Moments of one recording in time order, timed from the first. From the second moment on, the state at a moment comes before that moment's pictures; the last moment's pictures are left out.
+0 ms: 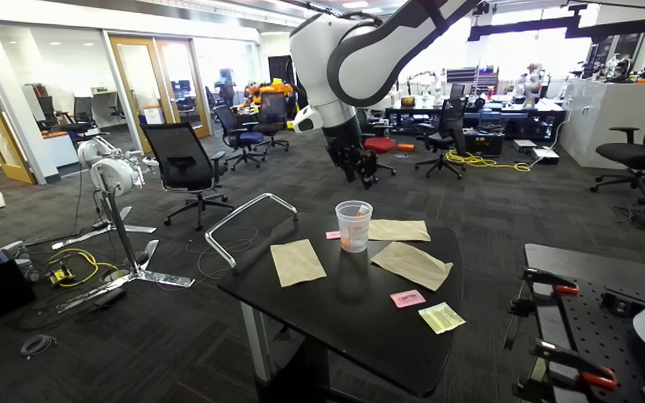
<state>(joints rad) 0.00 0.35 0.00 -1.83 -0.37 2.00 -0.92</state>
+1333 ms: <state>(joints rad) -0.01 0.46 0.00 -1.76 -0.37 2.05 -0.94</state>
